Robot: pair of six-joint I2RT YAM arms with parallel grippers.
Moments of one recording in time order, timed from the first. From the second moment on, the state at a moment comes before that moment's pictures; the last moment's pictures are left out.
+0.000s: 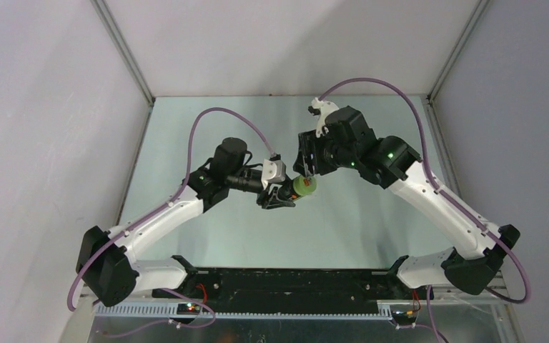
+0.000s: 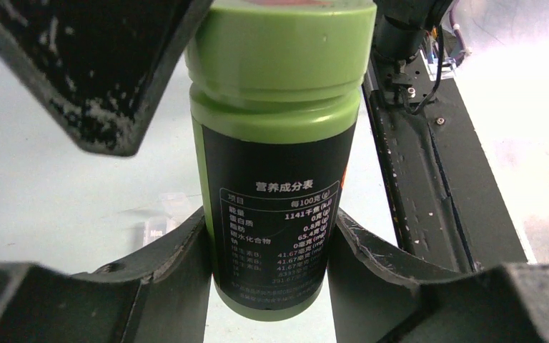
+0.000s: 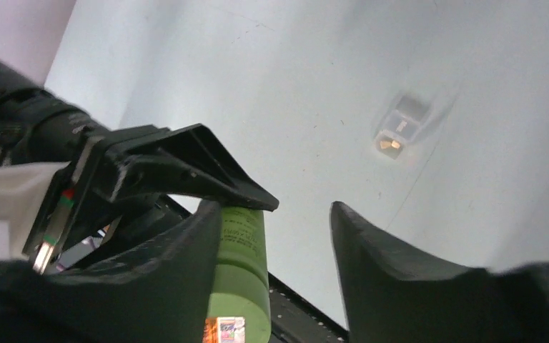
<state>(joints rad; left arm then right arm) -0.68 1.23 0.93 -0.16 0.92 0.43 0.81 1.33 1.58 -0.86 -0.02 0.37</state>
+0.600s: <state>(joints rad) -0.68 1.22 0.93 -0.14 0.87 0.43 0.63 1.16 1.49 -0.81 -0.41 0.36</state>
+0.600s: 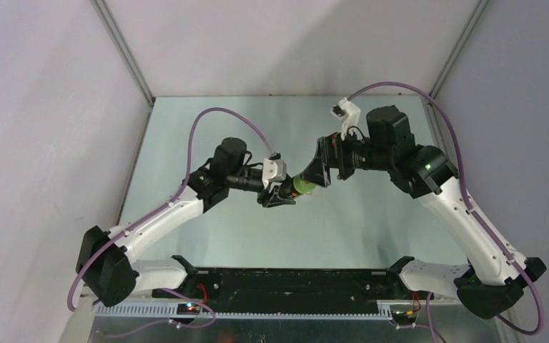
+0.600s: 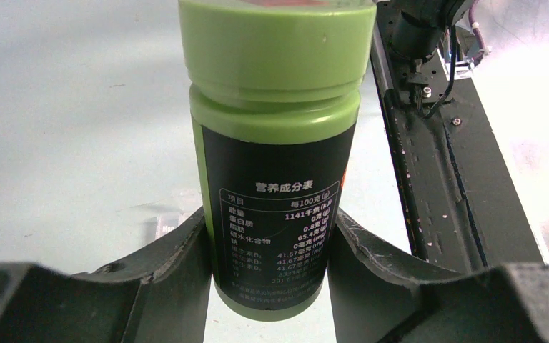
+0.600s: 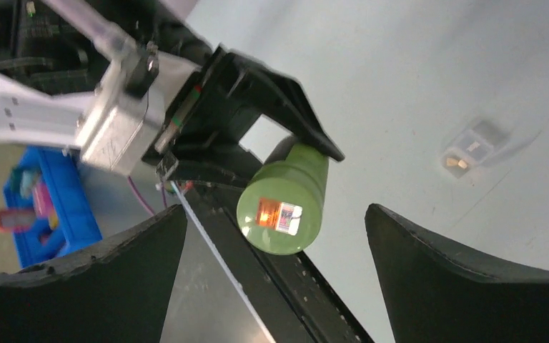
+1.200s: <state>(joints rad) -0.68 1.22 0.93 -0.14 0.87 0.43 0.73 1.22 1.49 -0.91 -0.42 0.10</state>
